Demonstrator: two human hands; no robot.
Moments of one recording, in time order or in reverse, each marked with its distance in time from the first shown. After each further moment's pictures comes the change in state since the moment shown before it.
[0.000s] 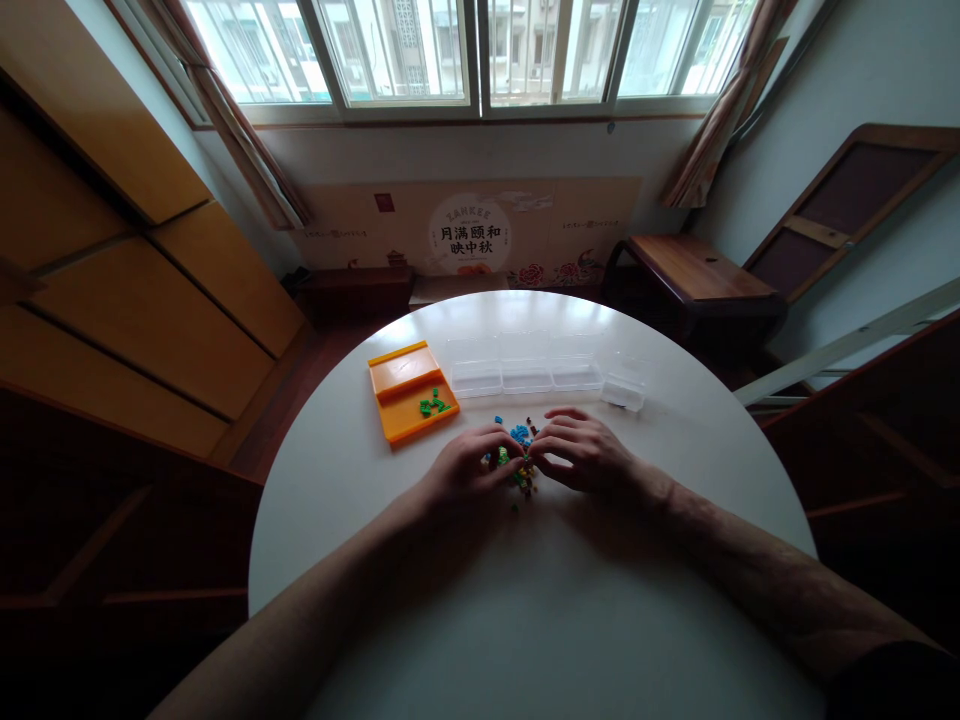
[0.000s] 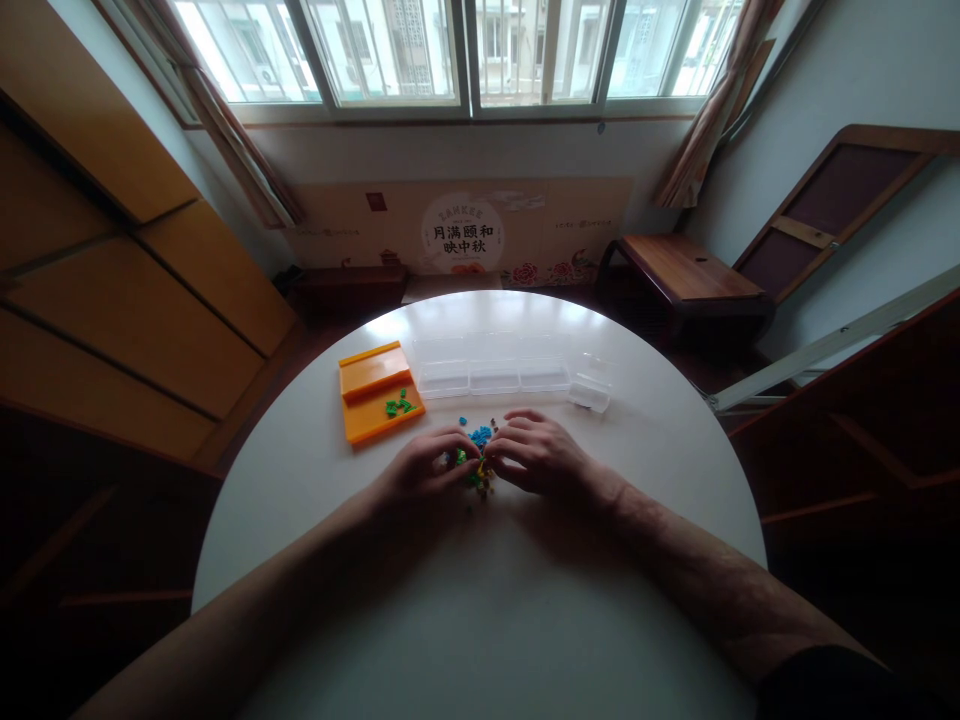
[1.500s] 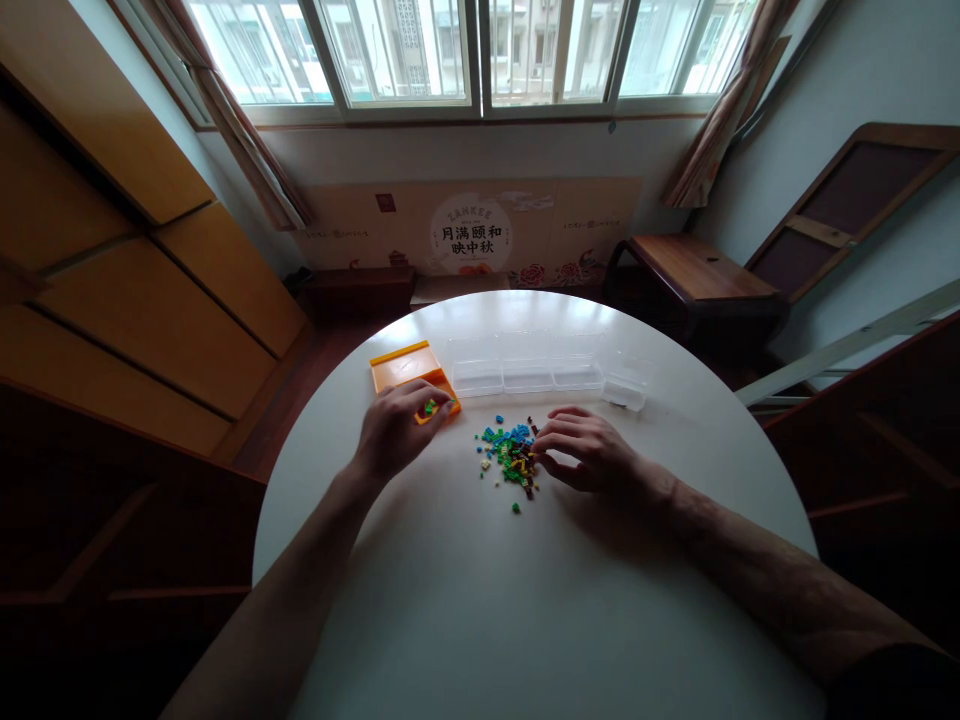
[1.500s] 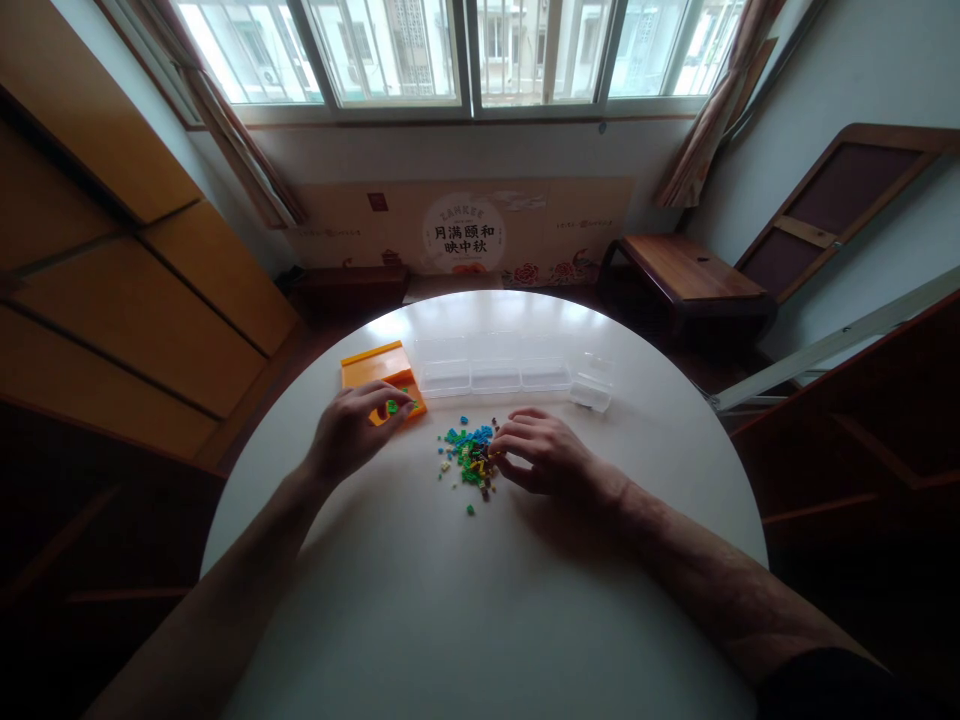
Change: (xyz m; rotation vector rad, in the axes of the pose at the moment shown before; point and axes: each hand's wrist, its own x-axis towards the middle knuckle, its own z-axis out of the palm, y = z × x) left_hand -0.010 -0.015 -0.083 0.709 0.287 -0.149; right_hand -0.001 0.000 -0.005 0.075 -0.025 0.050
